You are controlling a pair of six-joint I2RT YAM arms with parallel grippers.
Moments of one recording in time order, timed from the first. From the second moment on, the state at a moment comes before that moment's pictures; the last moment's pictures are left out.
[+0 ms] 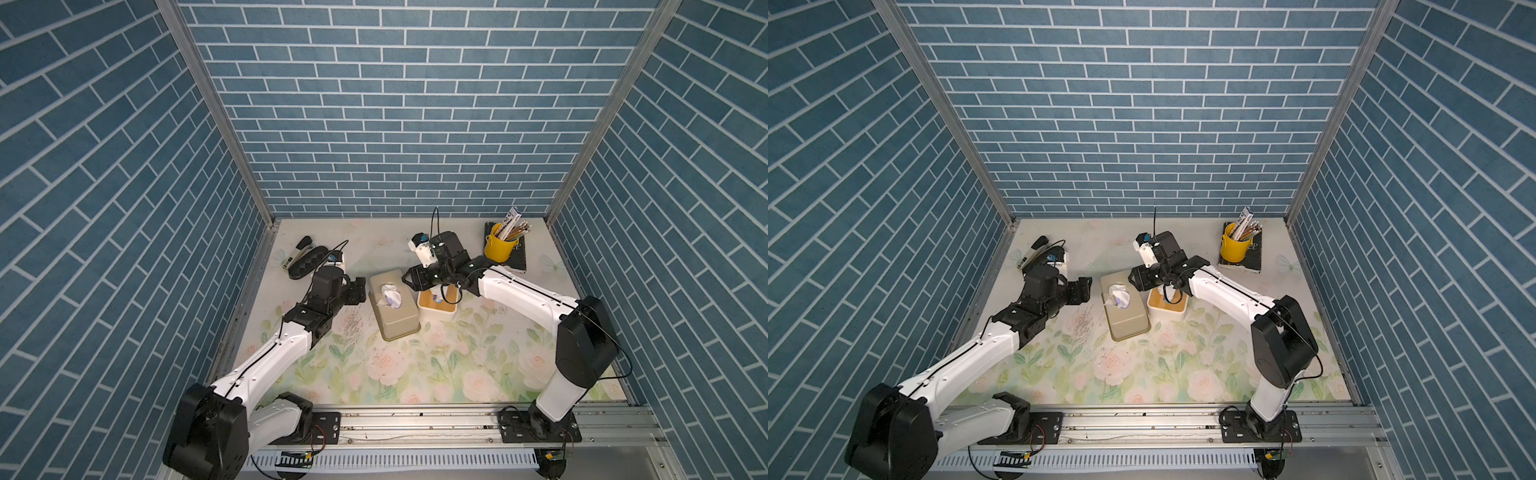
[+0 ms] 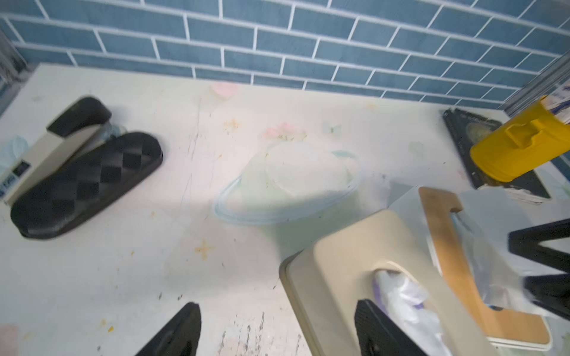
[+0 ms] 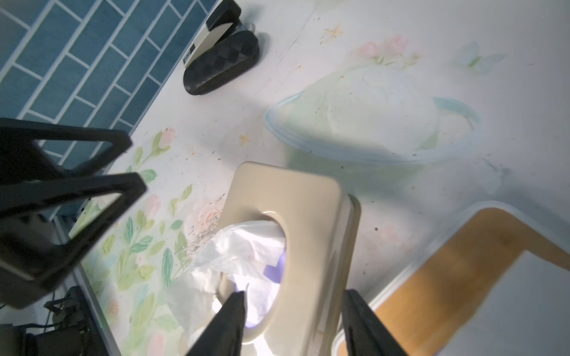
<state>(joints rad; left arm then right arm) -0.38 1.16 0.65 -0.09 -0.09 -0.32 0.75 1.74 1.36 -0.40 -0.28 0.24</state>
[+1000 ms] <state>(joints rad) -0.36 1.47 0.70 0.05 0.00 -0.32 0.88 2.01 1.62 -0.51 -0.18 0.27</state>
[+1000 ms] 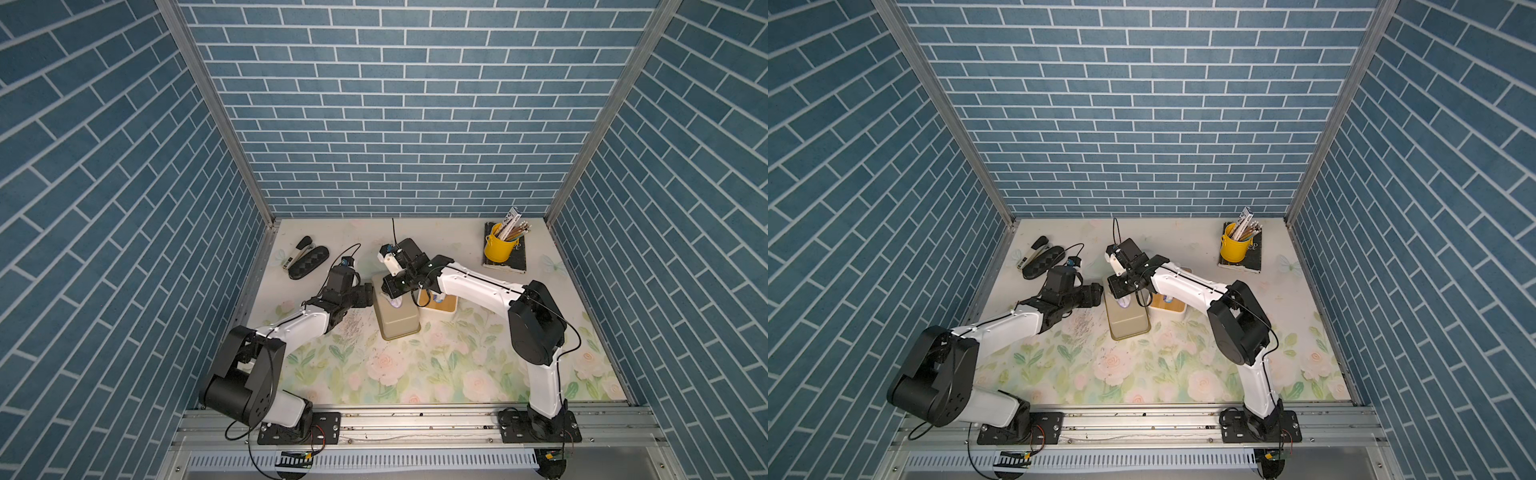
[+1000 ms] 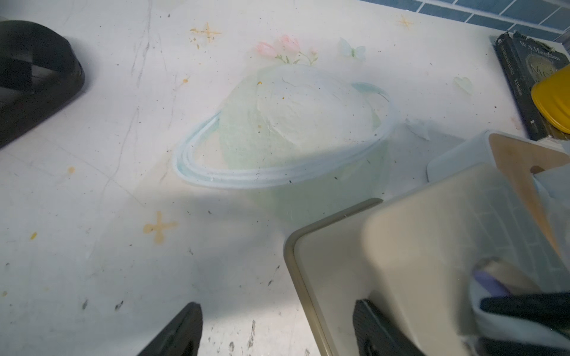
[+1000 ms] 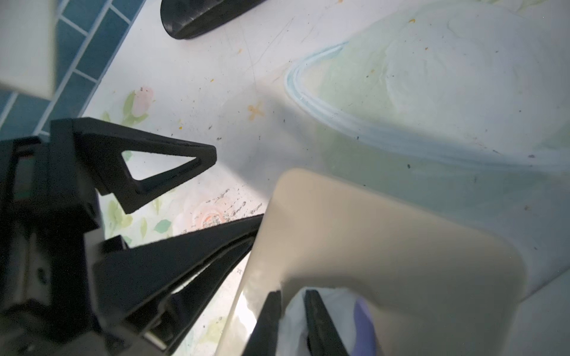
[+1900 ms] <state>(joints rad) -0.36 1.60 0.81 0.07 0.05 -0.32 1.03 1.95 1.61 -0.59 0.11 0.21</state>
